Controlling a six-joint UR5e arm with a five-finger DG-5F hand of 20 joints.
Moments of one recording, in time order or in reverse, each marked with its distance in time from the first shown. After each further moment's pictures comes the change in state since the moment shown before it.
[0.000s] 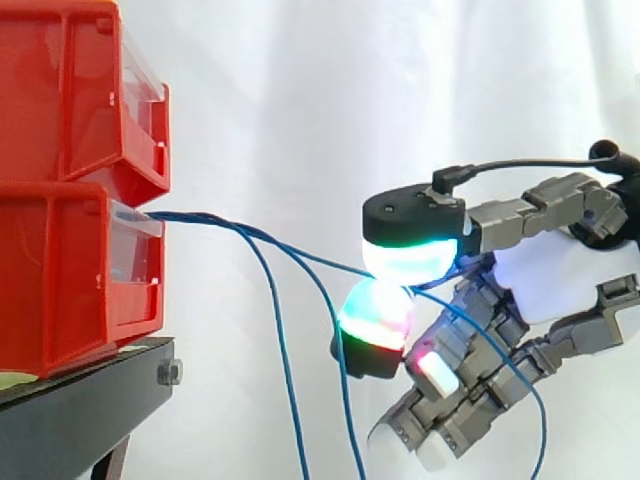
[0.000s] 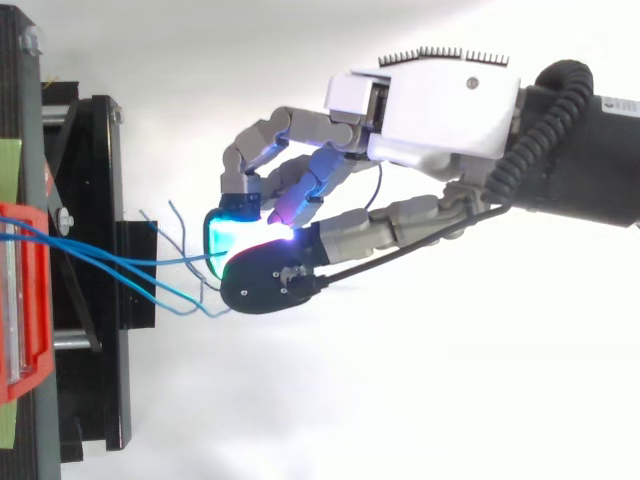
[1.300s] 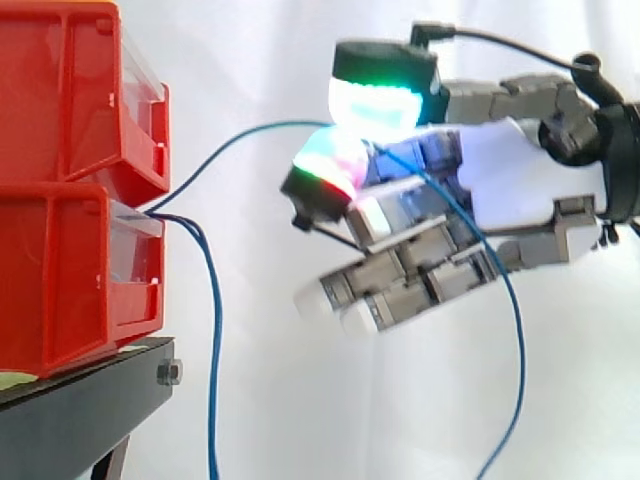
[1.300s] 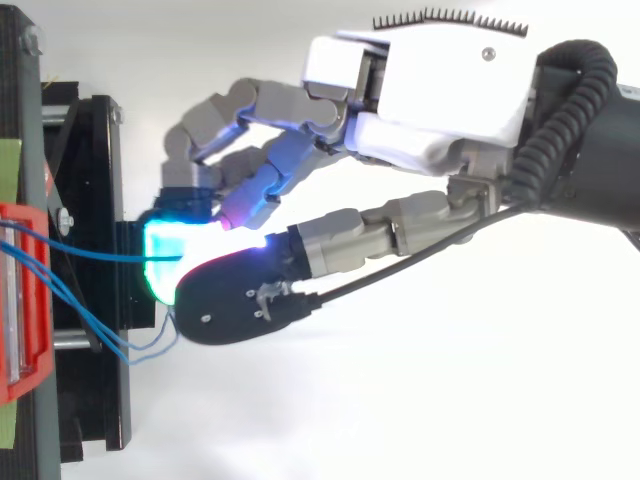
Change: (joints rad) arm 0.000 0.030 -0.023 0.209 -0.008 0.019
